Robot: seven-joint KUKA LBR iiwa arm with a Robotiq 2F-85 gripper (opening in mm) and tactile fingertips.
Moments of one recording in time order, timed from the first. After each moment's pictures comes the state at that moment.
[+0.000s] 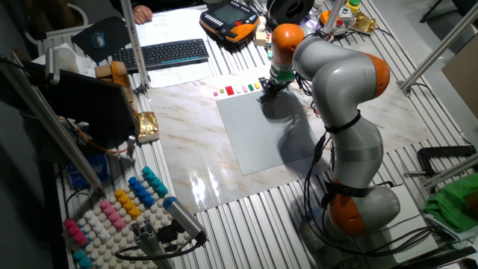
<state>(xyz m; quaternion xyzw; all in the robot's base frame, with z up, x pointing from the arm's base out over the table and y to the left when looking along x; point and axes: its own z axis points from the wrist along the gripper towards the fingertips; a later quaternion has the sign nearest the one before) 0.663 -0.035 0.021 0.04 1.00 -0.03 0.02</state>
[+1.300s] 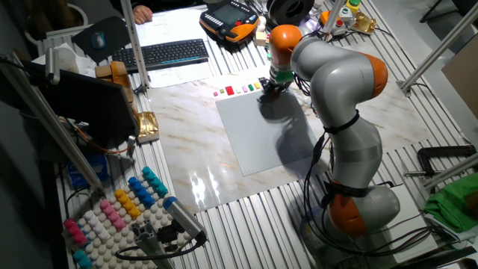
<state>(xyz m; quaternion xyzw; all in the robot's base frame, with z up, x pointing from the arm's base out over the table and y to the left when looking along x) 0.663 -0.036 0.021 0.05 1.00 -0.05 0.02</state>
